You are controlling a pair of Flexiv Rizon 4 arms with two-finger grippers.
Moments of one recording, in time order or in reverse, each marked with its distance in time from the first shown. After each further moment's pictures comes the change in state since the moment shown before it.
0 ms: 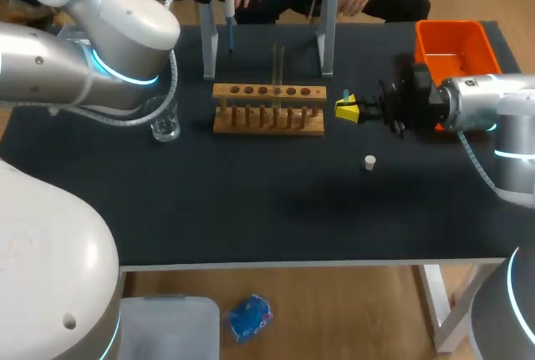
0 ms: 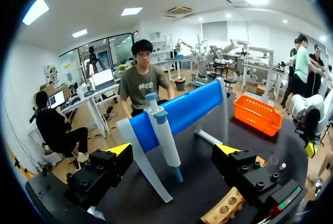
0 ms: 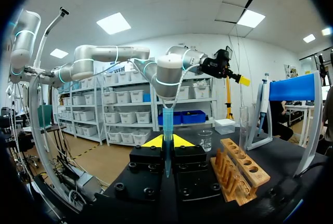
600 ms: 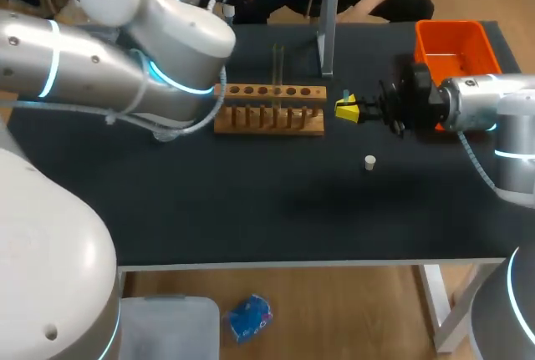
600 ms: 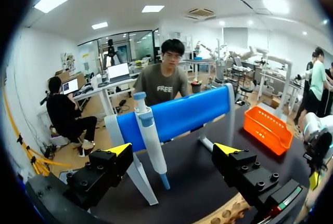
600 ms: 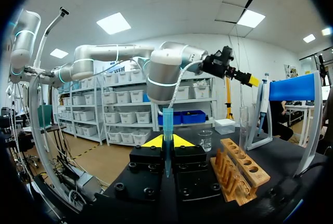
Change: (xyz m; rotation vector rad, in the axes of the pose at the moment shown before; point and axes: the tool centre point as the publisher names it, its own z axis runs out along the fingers) left arm 0.024 -0.005 0.023 0.004 -0.164 -0.139; right arm 0.000 0.000 0.000 0.000 0.000 0.000
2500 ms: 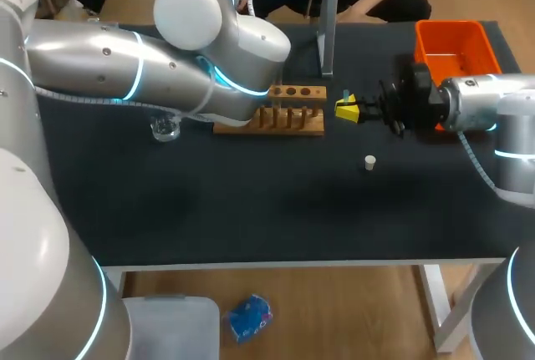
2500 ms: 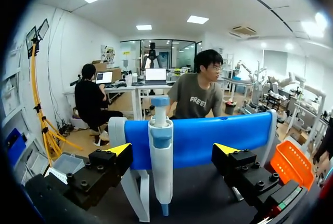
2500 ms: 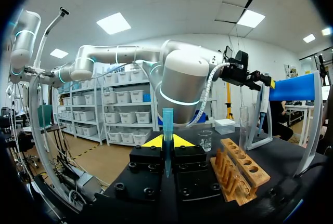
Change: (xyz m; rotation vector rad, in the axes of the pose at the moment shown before) left arm -0.021 -0.013 0.056 0.109 -0.268 -0.215; right arm 0.000 0.000 0.000 0.000 0.000 0.000
